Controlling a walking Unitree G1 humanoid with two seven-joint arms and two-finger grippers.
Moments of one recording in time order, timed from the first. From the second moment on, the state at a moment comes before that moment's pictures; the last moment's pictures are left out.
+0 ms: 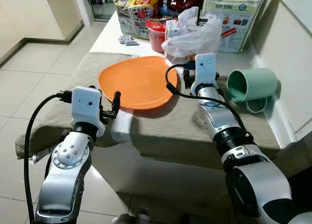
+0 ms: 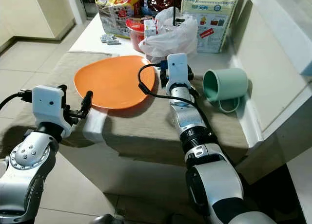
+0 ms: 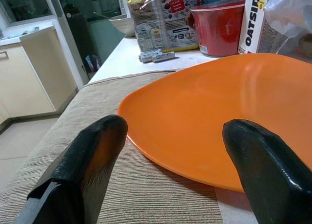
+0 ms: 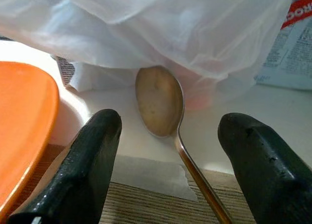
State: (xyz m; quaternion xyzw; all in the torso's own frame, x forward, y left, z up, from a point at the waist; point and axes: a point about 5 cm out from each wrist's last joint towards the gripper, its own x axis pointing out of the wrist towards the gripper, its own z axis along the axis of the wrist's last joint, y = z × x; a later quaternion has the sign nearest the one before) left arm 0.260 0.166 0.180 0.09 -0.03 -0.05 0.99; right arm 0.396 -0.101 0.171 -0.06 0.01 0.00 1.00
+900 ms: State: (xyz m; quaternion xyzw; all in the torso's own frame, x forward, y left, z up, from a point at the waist) left arm 0.260 0.166 0.180 0.09 -0.03 -0.05 0.99; right arm 0.403 -0.105 0.169 -0.07 0.08 0.02 0.99
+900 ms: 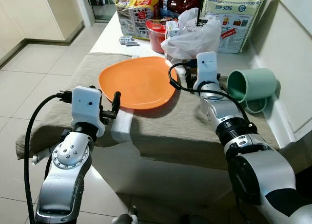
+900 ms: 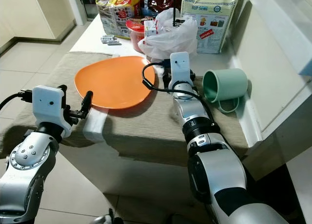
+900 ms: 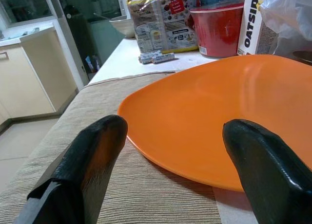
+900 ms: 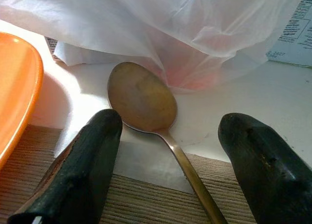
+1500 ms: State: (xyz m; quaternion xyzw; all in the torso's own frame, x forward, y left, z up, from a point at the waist) left arm 0.260 0.166 0.180 0.09 -0.03 -0.05 0.99; right arm 0.402 -0.092 0.166 -0.07 0.09 0.06 0.99
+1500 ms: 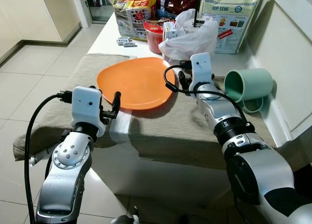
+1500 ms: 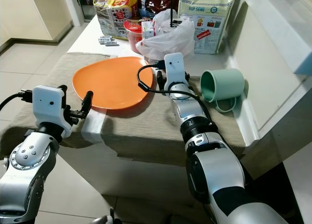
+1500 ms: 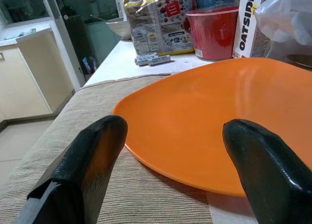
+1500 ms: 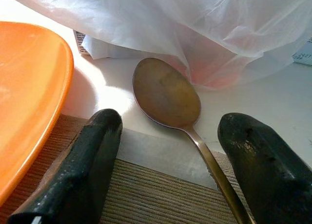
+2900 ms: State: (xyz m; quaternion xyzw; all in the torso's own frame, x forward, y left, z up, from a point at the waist) left arm 0.259 0.167 0.179 0.09 -0.03 -0.05 0.99; right arm 0.360 -0.098 0.146 -0.16 0.04 0.04 0.99
